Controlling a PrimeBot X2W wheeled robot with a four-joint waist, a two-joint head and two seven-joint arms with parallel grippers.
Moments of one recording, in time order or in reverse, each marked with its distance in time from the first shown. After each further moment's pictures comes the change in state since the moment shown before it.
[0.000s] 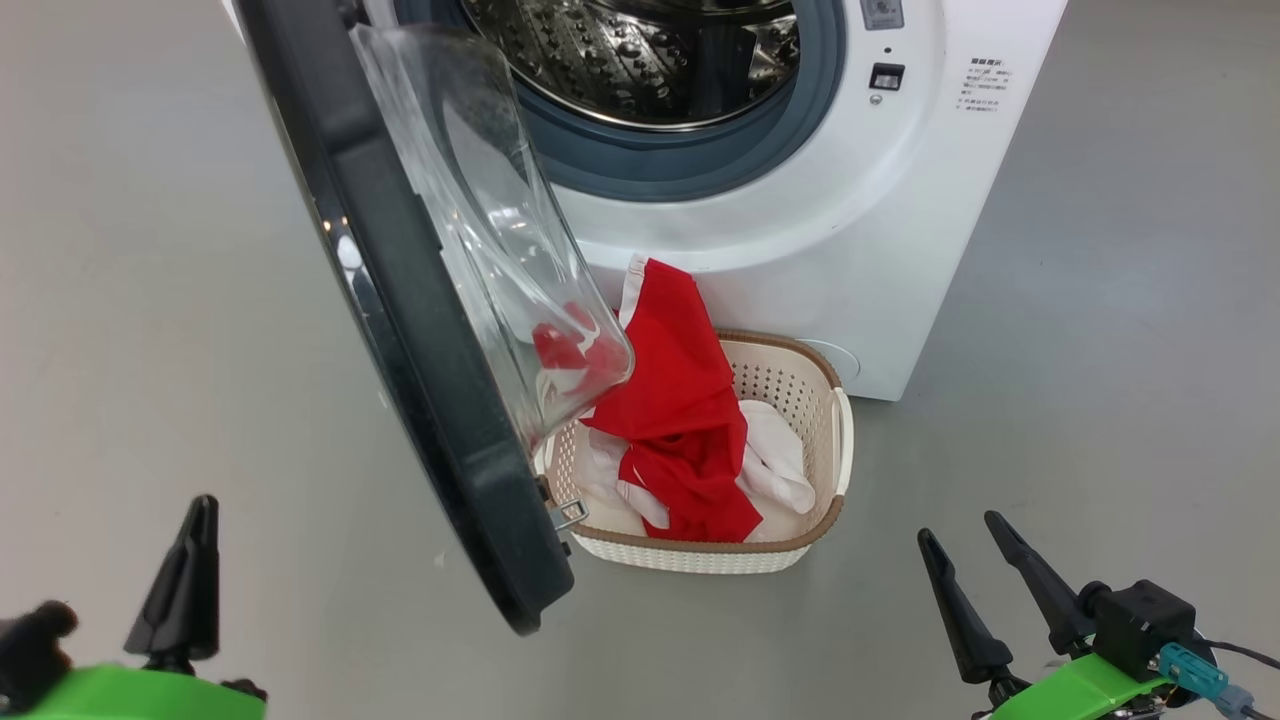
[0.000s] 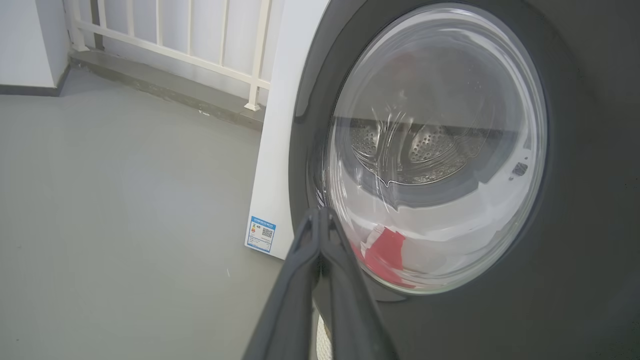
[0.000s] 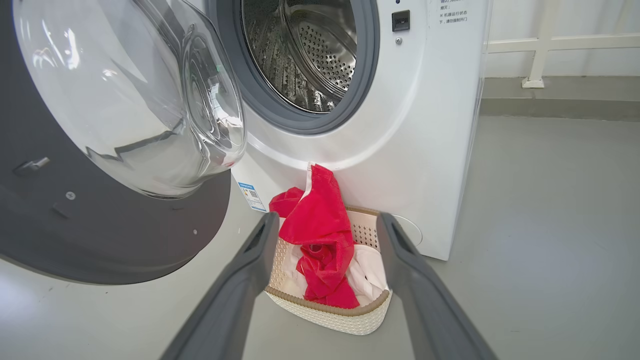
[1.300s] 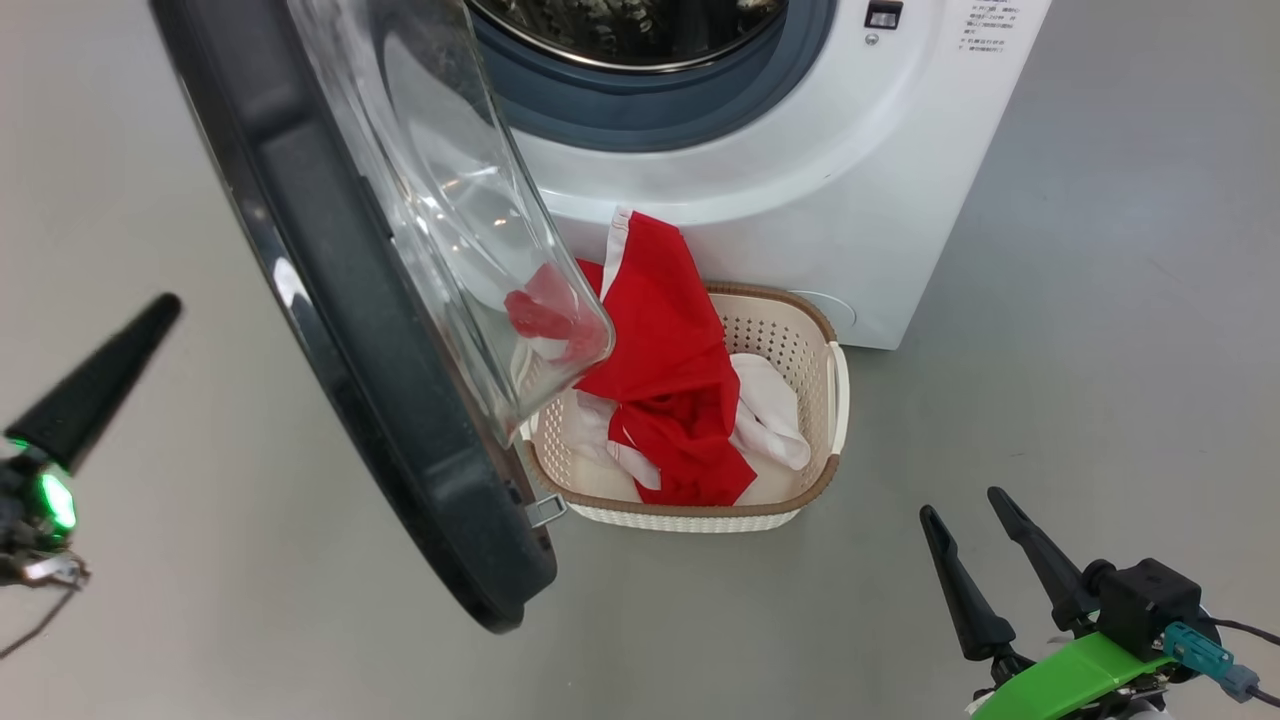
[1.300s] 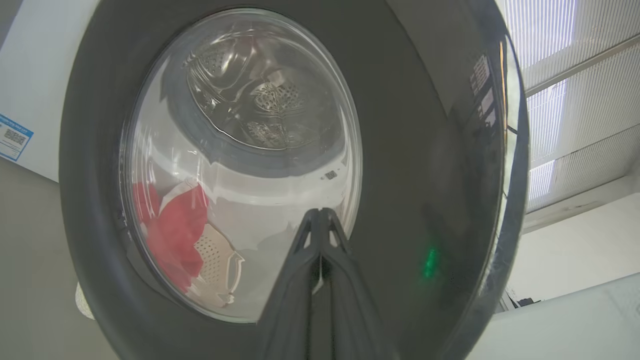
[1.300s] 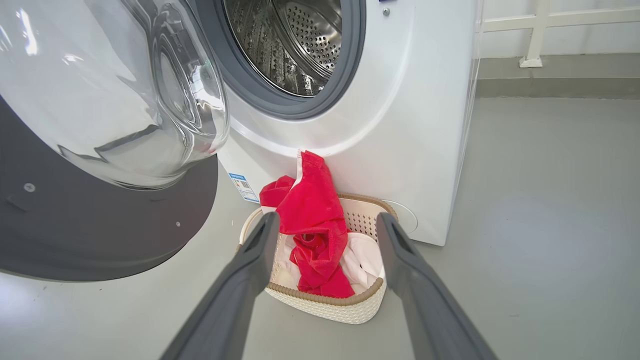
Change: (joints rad) left arm -0.286 0.346 -0.035 -0.168 -1.089 0.000 0.654; right arm -0.032 -0.009 0.001 -0.003 0.000 0.000 0.000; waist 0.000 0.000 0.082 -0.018
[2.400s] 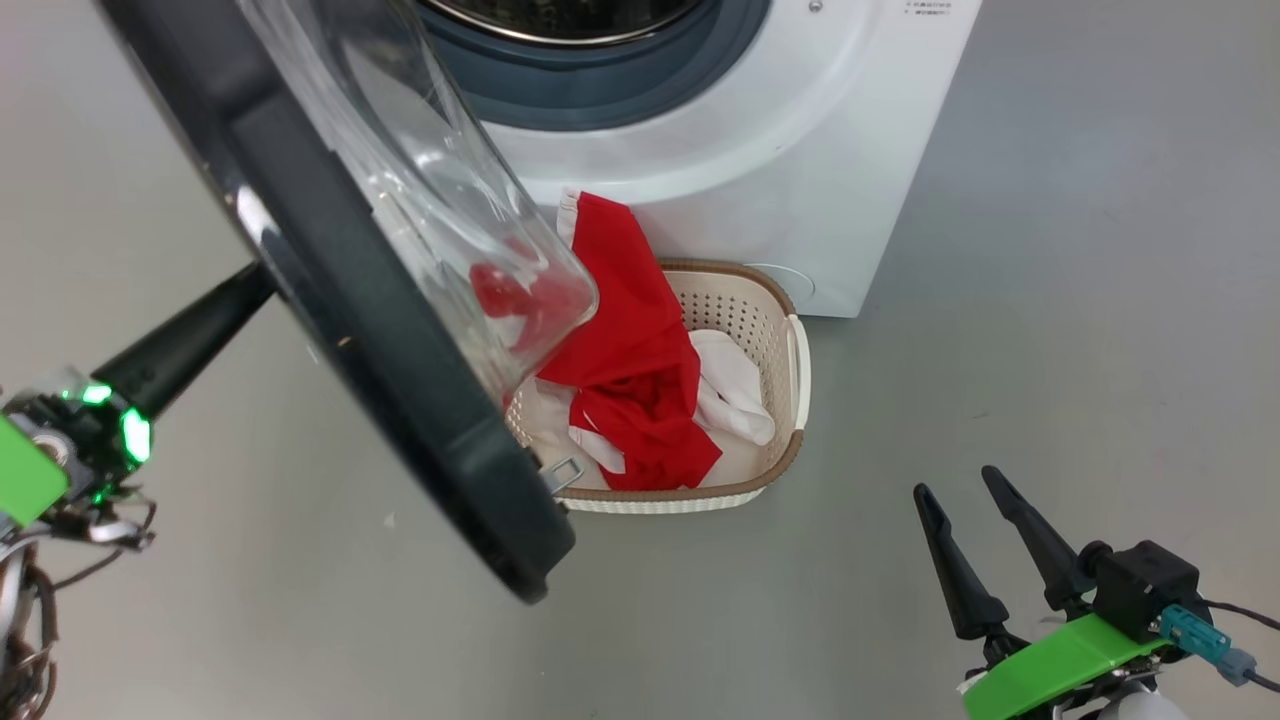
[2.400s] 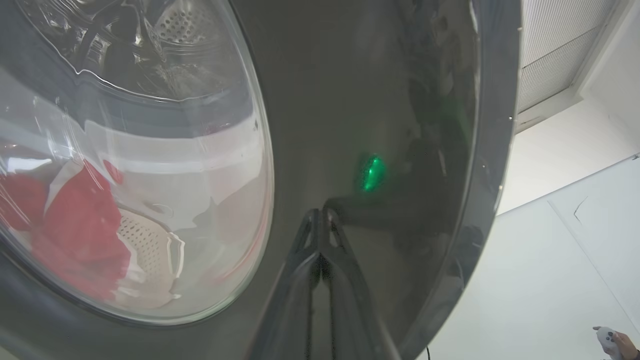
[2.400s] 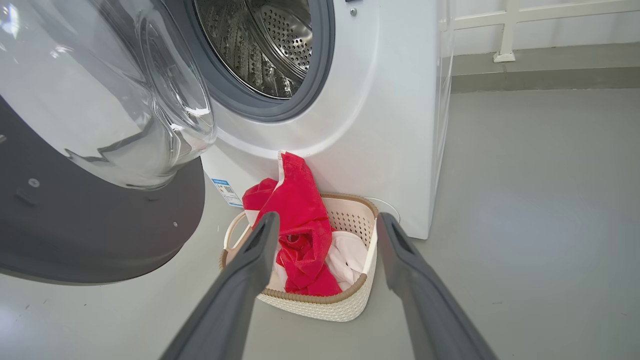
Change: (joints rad) left arm -0.108 -0.169 0.050 -0.086 0.083 0.001 0.281; right arm -0.027 0.016 -0.004 -0.004 0.000 0.000 0.000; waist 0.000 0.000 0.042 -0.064
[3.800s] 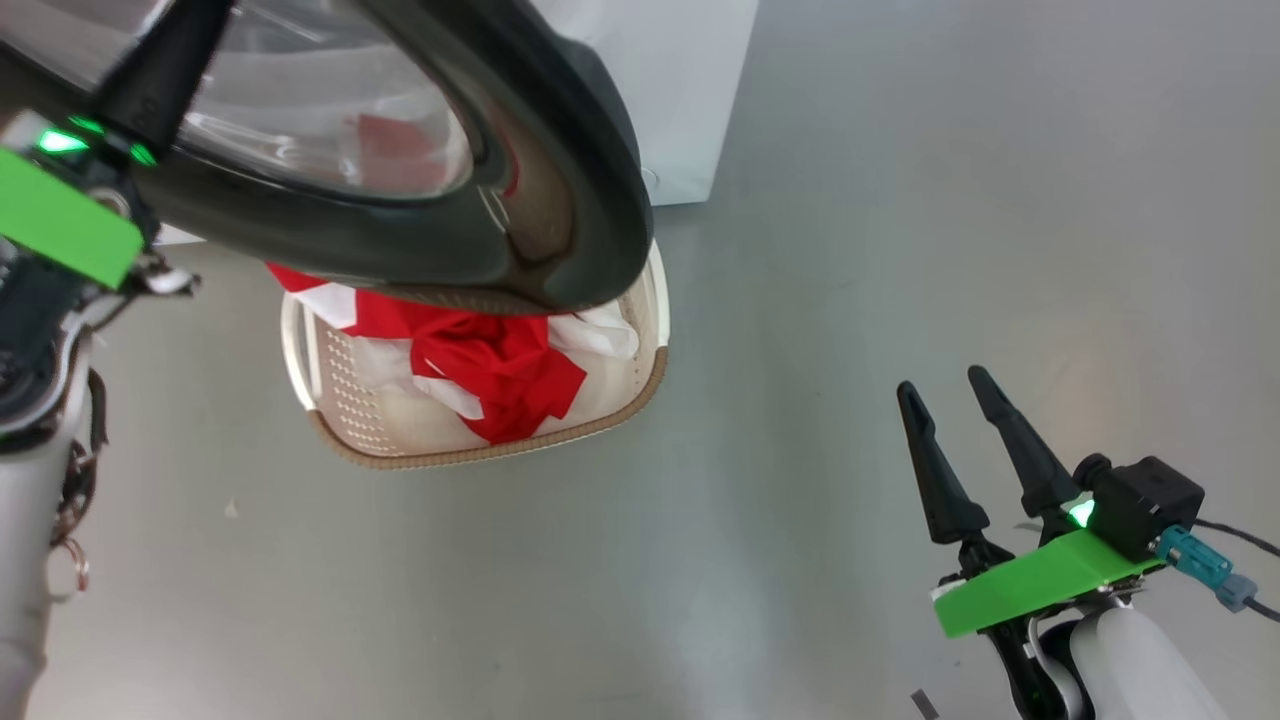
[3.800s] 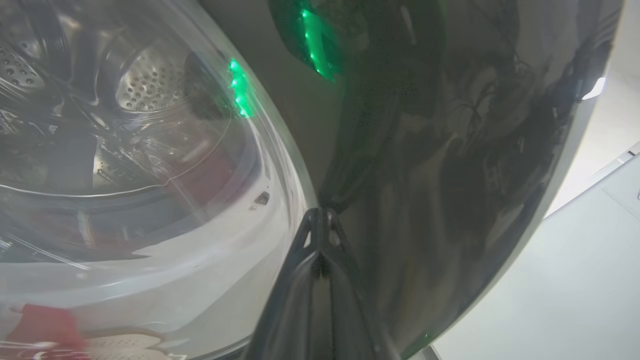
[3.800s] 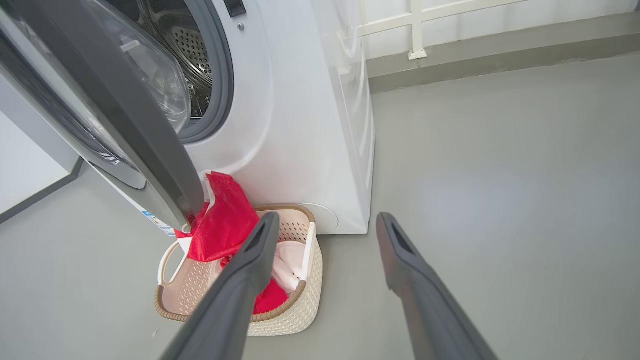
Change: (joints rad) left arm -0.376 -0.038 -0.217 0.160 0.283 0.000 -0.394; right arm -0.125 0.067 -0.027 -0.017 0.007 0.000 0.000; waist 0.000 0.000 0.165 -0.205
